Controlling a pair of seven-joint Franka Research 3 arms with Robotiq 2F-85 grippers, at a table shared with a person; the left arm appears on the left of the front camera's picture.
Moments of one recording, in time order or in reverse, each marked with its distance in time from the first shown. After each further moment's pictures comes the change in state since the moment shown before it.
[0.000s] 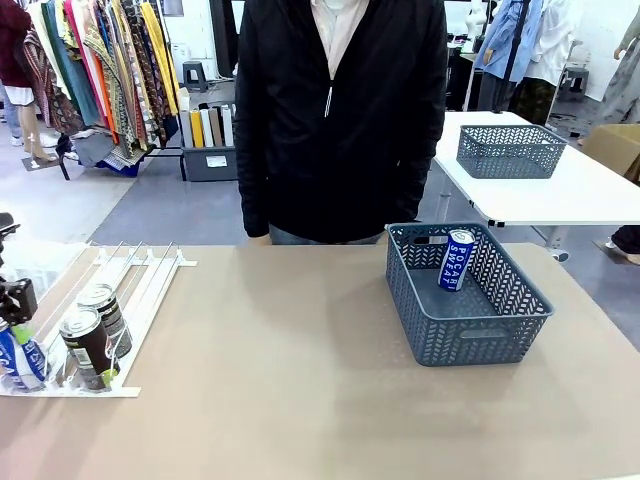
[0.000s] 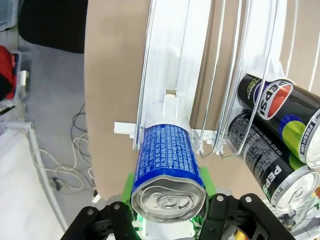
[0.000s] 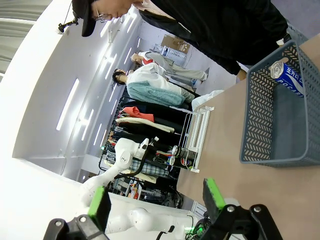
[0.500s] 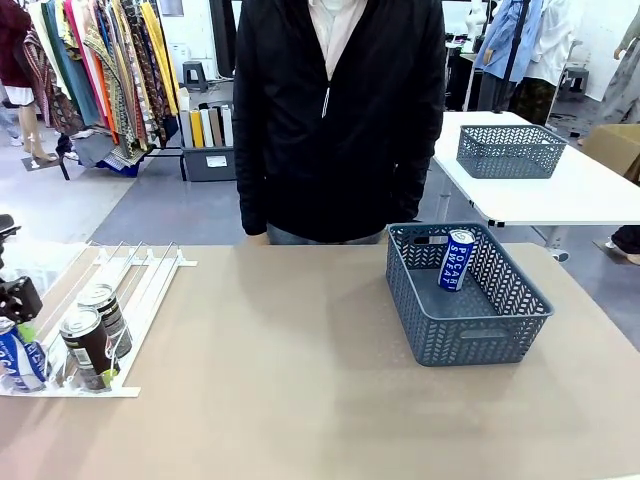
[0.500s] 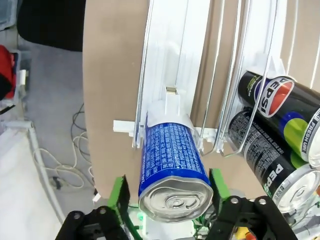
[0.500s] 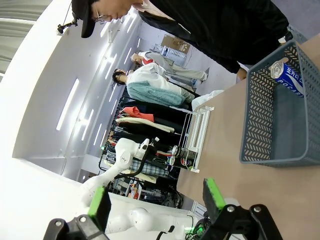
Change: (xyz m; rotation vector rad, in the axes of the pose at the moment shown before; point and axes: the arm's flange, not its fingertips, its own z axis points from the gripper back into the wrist) left arm -0.001 0.000 -0.002 0.000 0.010 -0.004; right arm 0.000 0.000 0.000 0.000 0.000 0.000
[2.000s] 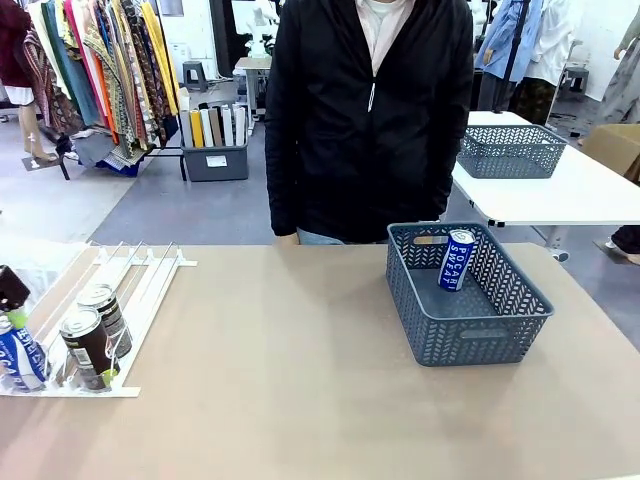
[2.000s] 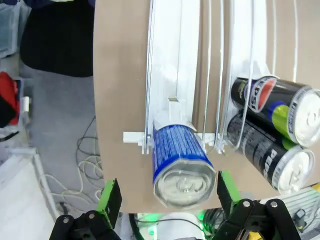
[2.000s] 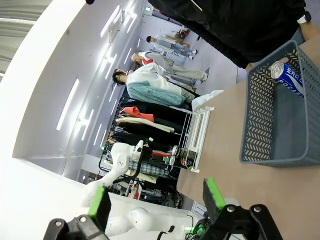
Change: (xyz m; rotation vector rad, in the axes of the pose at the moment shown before) left arm -0.012 0.013 0.017 -0.022 -0.123 -0.070; right arm 0.000 0.000 0.000 0.000 0.000 0.000
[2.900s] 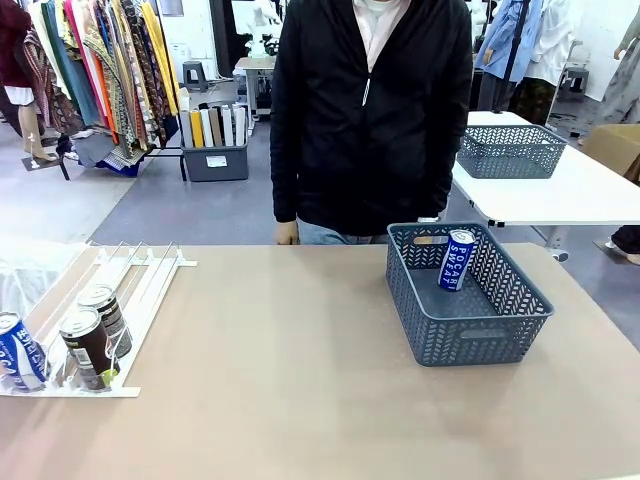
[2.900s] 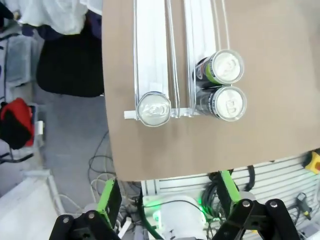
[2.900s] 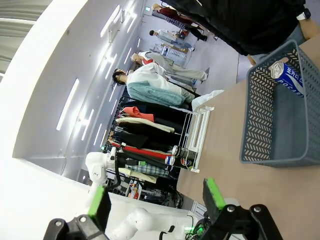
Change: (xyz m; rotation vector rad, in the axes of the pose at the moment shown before) left arm -0.074 -0.025 0.136 -0.003 -0.166 -0.120; right arm 0.000 0.000 0.000 0.000 0.000 0.000
